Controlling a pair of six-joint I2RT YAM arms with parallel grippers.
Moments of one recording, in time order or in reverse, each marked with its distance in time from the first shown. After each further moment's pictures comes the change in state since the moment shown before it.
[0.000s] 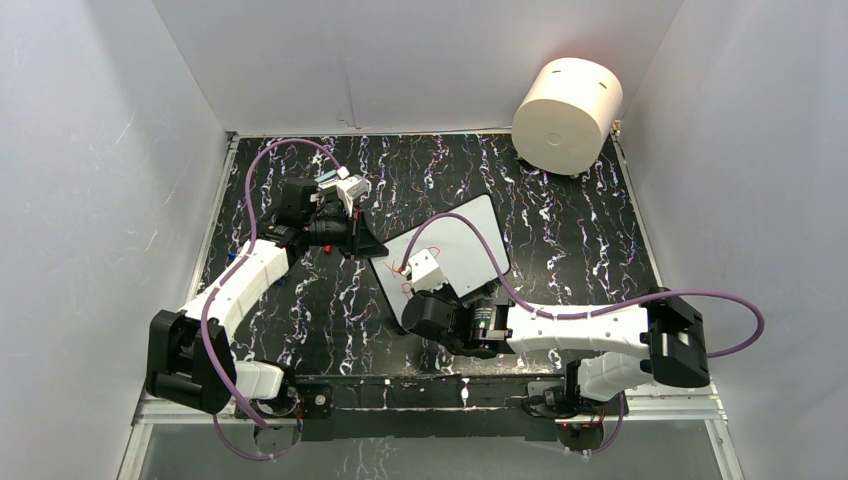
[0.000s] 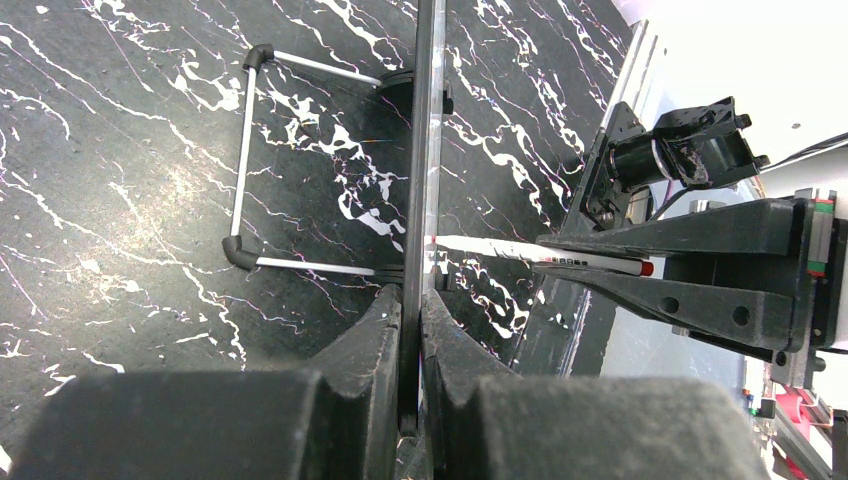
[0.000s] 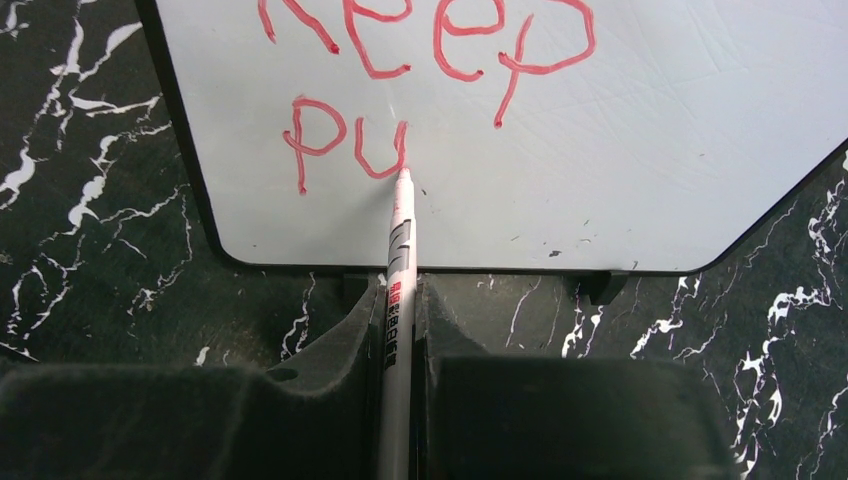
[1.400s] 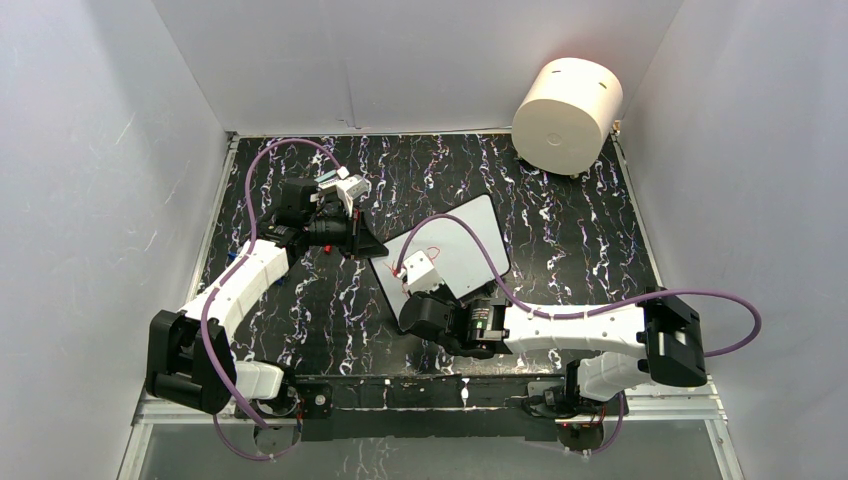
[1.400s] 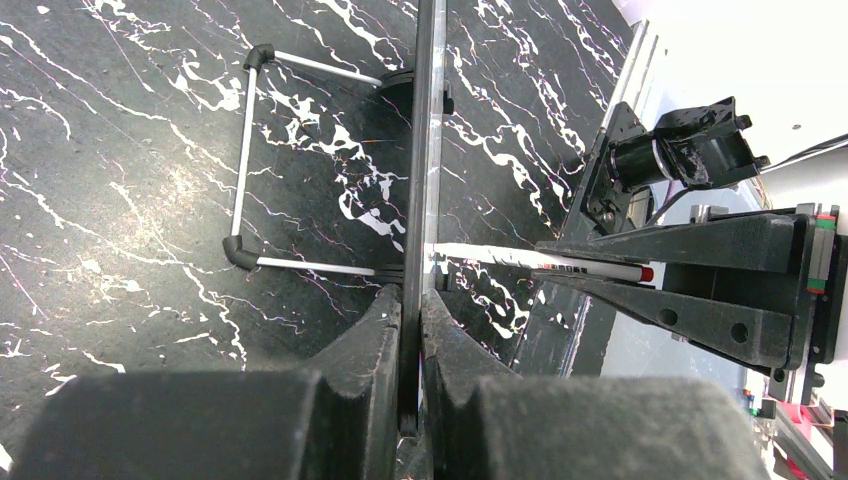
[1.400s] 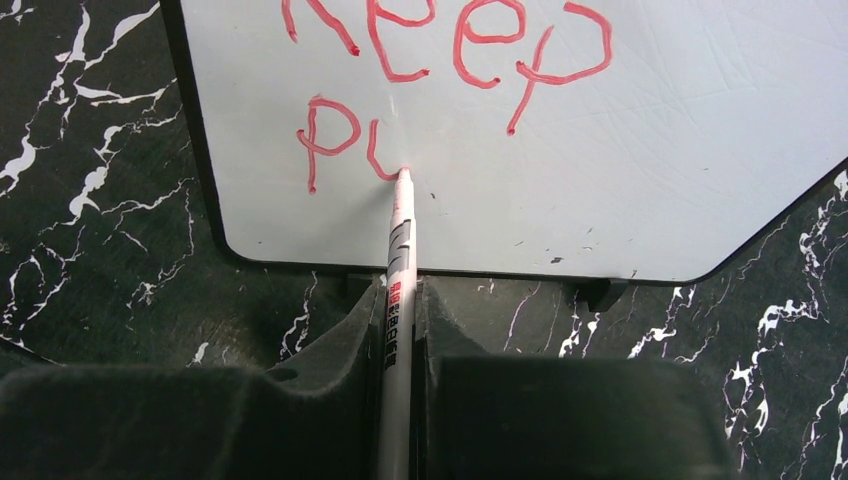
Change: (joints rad) left arm 0.000 -0.001 0.000 0.000 -0.001 0.000; right arm 0.002 0.015 0.008 0.004 -0.012 -0.035
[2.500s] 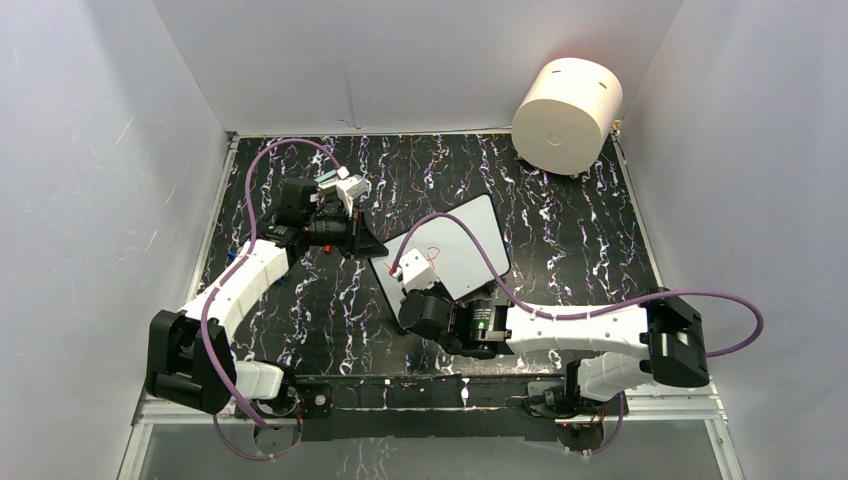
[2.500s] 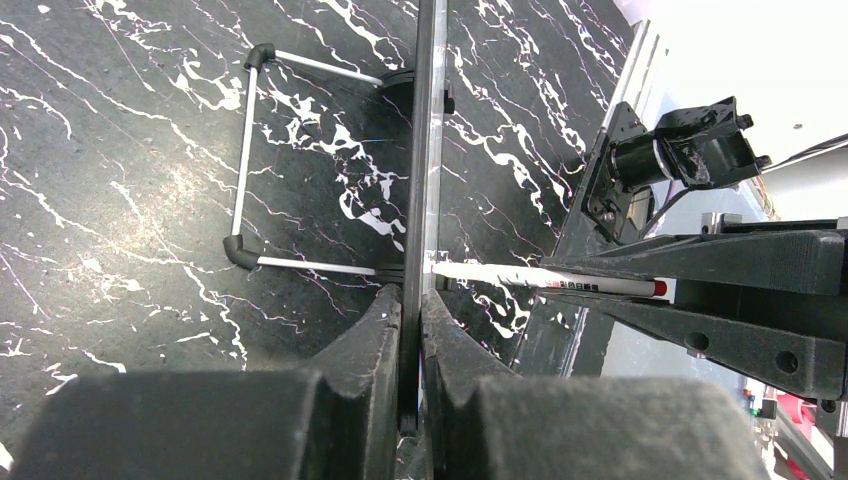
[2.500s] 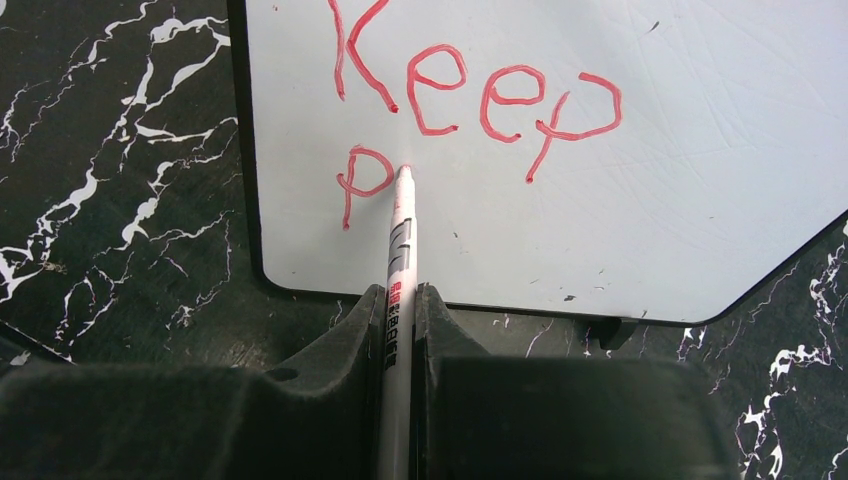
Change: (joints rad) left arm 0.000 0.000 0.000 0.000 0.000 0.000; right arm 0.003 -0.010 -0.003 0.103 -0.006 -0.071
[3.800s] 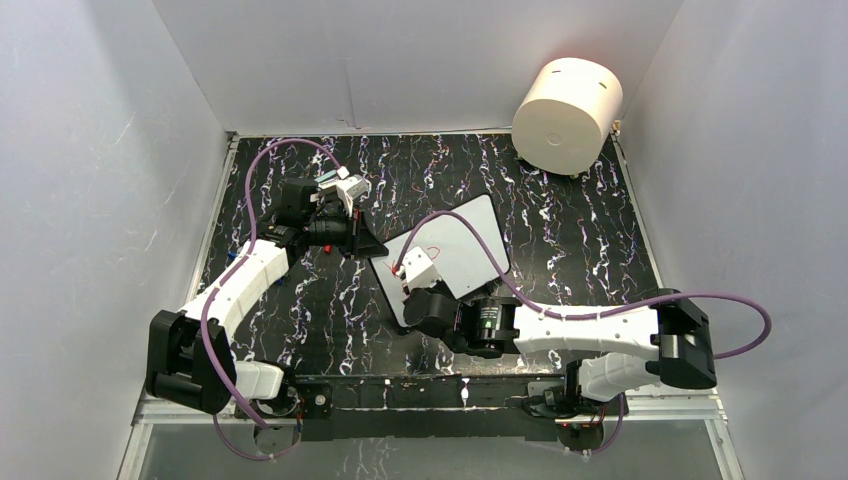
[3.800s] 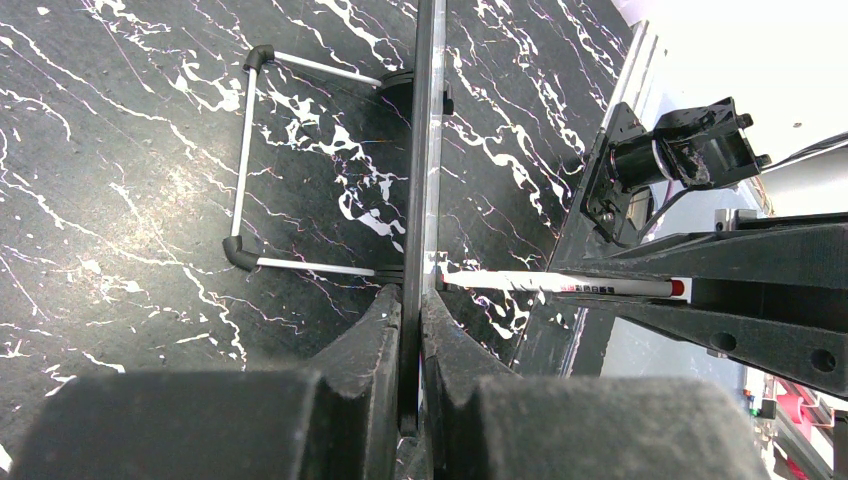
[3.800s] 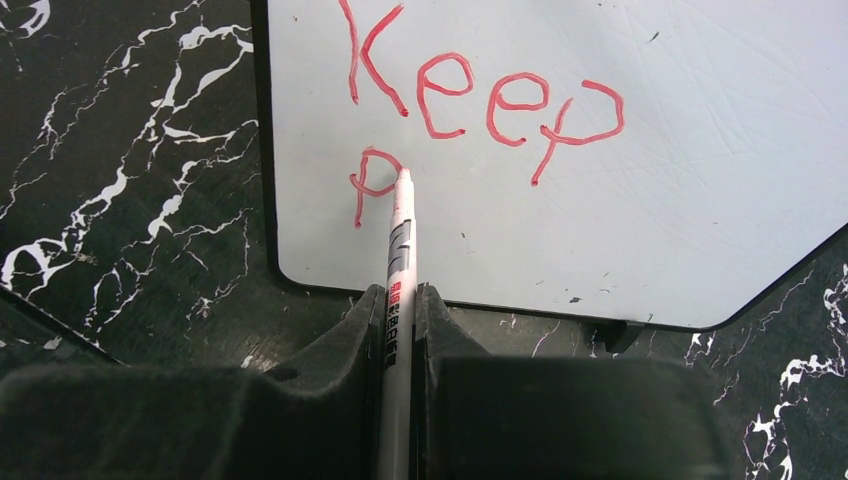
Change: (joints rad) left arm 0.000 0.000 0.000 0.002 0.001 0.000; right arm 0.002 -0.042 -0.001 -0.004 -0.039 -0.010
